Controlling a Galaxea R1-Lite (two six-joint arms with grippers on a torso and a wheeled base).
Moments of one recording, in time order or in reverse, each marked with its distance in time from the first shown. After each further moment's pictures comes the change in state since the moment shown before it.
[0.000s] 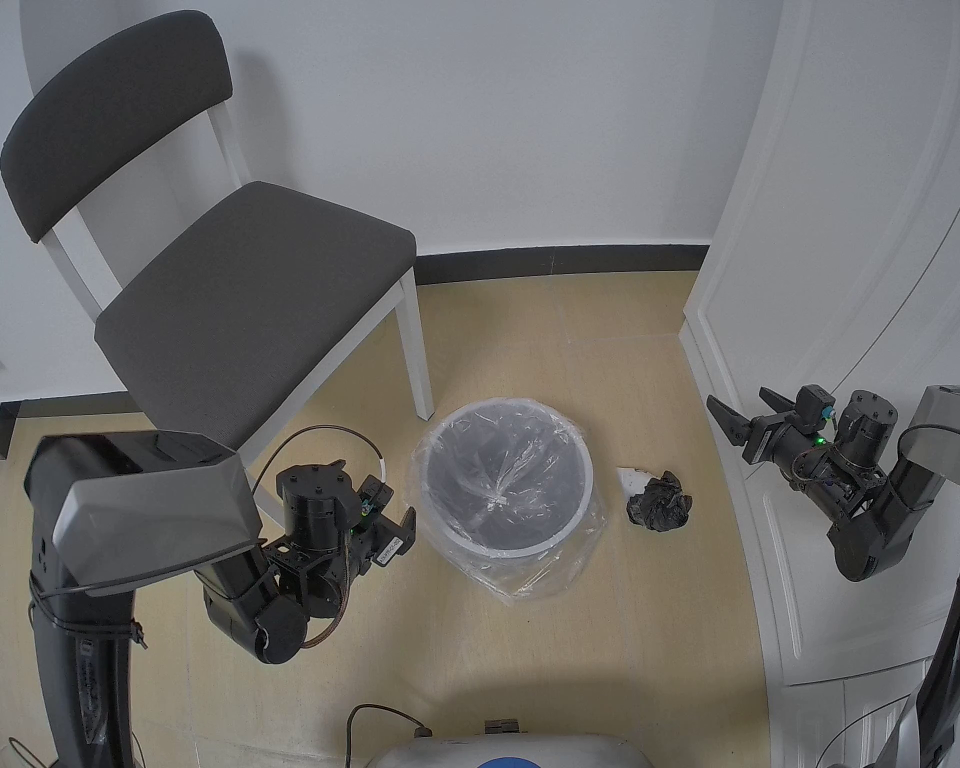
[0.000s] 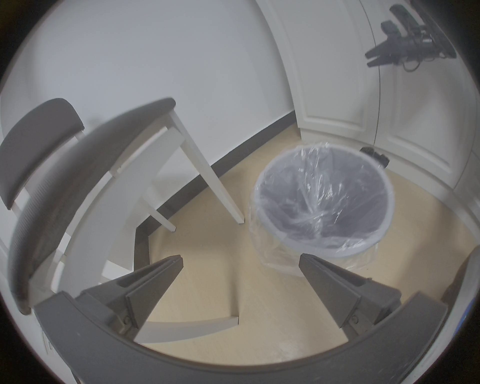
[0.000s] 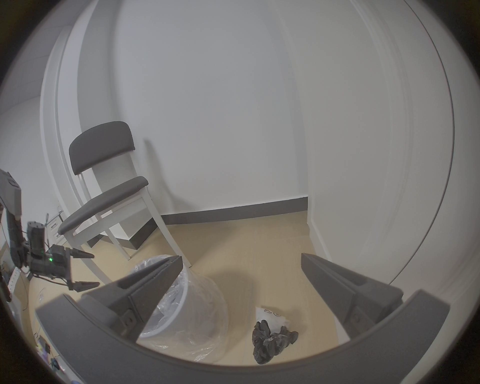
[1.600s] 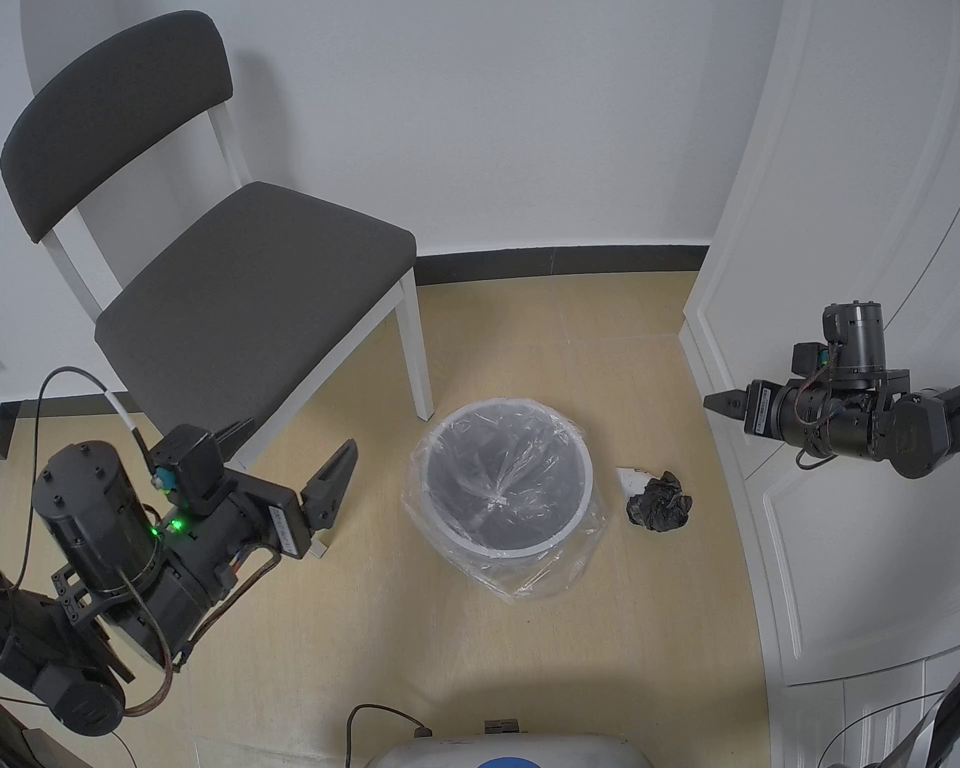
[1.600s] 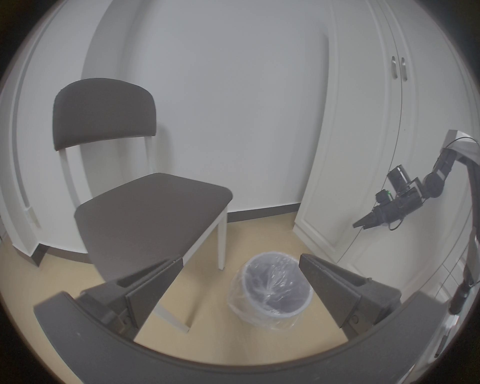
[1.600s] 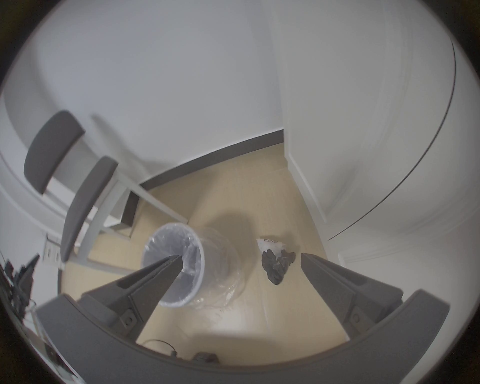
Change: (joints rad) left arm -0.117 -0.735 0.437 0.013 -0.037 -0.482; right arm 0.130 -0.343 -0.346 1.212 -0.244 0.201
